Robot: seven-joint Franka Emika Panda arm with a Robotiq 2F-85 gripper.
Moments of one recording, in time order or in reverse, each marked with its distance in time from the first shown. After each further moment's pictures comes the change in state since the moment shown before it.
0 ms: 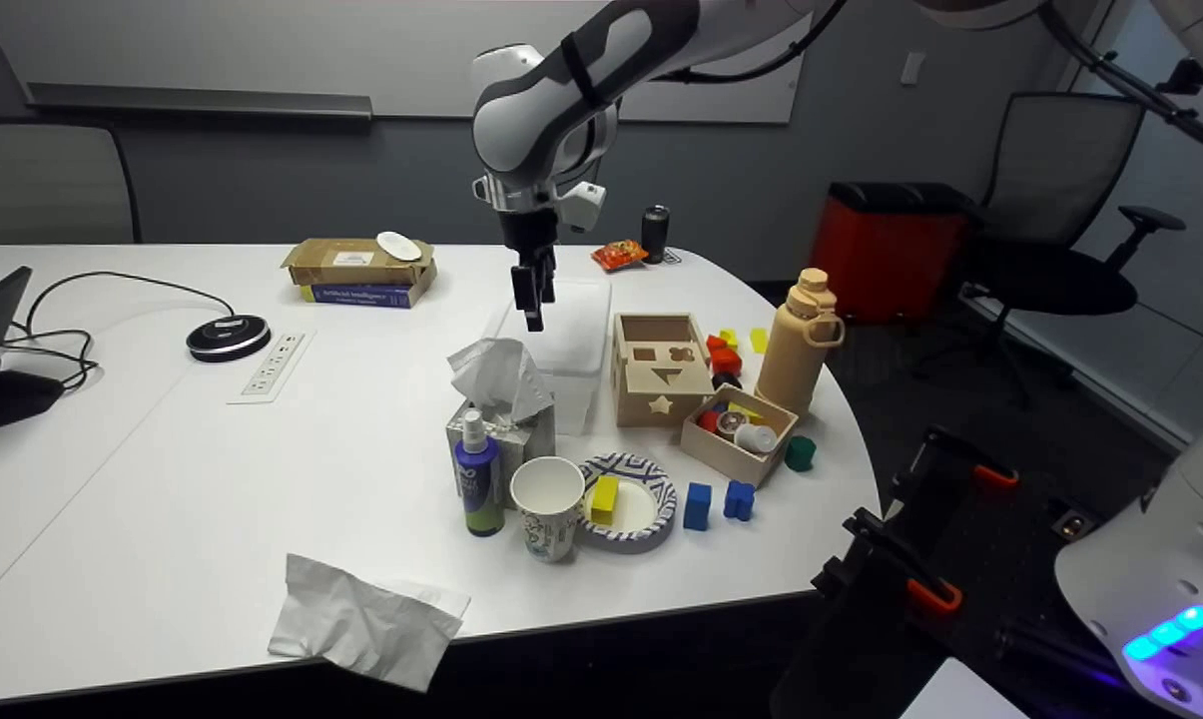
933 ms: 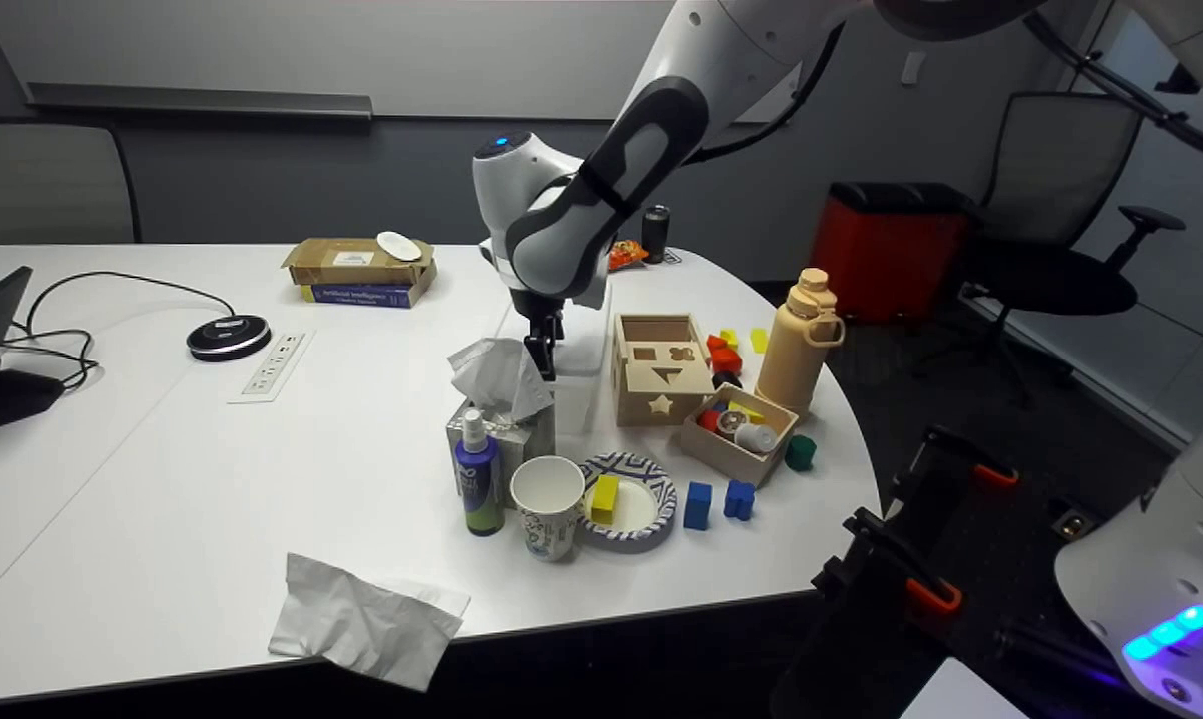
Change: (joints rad) arm 0.108 0.031 -0.104 -0.194 -0.222 0.318 0.228
